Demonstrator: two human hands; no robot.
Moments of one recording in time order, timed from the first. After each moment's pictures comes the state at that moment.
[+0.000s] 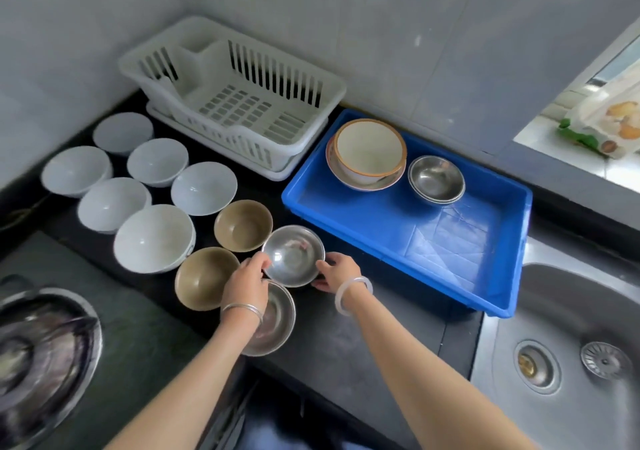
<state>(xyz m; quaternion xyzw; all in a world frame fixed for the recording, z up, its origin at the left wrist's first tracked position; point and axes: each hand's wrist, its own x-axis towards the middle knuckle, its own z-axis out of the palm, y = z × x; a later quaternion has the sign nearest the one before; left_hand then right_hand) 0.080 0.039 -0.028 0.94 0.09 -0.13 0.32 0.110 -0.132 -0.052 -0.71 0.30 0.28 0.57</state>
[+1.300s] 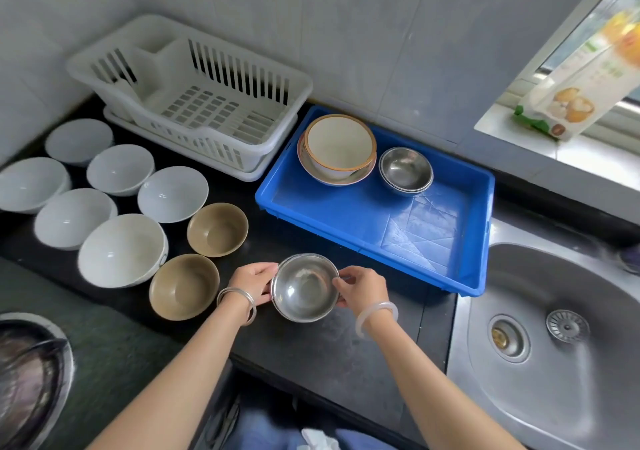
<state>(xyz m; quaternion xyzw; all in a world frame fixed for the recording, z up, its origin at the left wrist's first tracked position) 0.100 0.008 -0.039 0.67 0.28 -0.30 0.62 0.055 -0.183 -0.030 -0.82 0.28 0.15 0.48</state>
